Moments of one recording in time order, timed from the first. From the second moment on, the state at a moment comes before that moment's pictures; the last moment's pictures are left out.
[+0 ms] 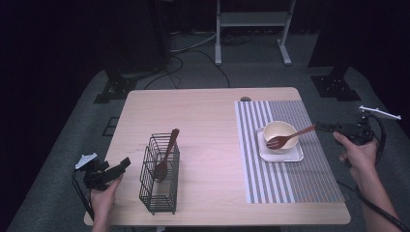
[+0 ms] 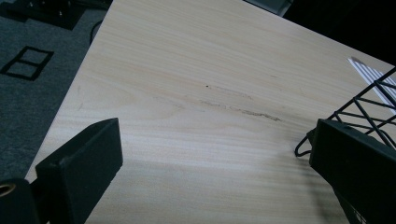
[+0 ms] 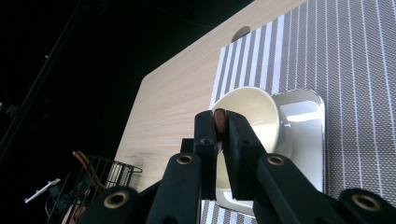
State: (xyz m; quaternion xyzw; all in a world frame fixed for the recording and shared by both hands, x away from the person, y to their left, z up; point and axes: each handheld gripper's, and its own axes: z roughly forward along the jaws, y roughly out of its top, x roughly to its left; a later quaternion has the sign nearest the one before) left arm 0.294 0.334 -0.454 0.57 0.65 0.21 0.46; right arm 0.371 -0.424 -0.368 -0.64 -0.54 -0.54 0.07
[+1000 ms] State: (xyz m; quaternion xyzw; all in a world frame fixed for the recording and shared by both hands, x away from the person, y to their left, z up) left arm 0.294 0.334 -0.454 0.57 0.65 0.21 0.46; right arm 0.364 -0.442 -0.379 -0.66 -0.51 -0.54 0.05
